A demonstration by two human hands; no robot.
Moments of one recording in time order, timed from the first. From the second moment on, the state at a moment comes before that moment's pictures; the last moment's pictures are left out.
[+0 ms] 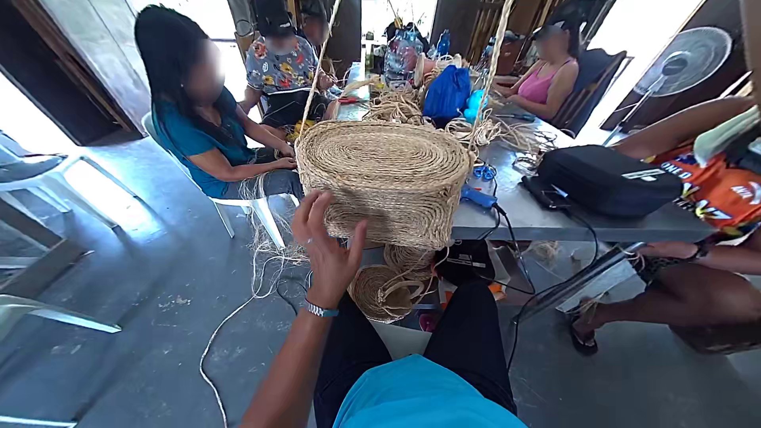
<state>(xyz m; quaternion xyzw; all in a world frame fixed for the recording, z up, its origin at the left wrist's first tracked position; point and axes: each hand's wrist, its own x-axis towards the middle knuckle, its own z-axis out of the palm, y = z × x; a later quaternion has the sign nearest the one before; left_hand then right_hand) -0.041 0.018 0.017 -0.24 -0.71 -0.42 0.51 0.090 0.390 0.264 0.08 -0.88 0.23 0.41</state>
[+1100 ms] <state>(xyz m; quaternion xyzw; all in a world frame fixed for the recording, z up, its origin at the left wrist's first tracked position) -0.177 0.024 0.201 -0.37 -0.87 -0.23 0.25 -0.094 0.307 0.242 0.15 -0.91 0.38 0.04</state>
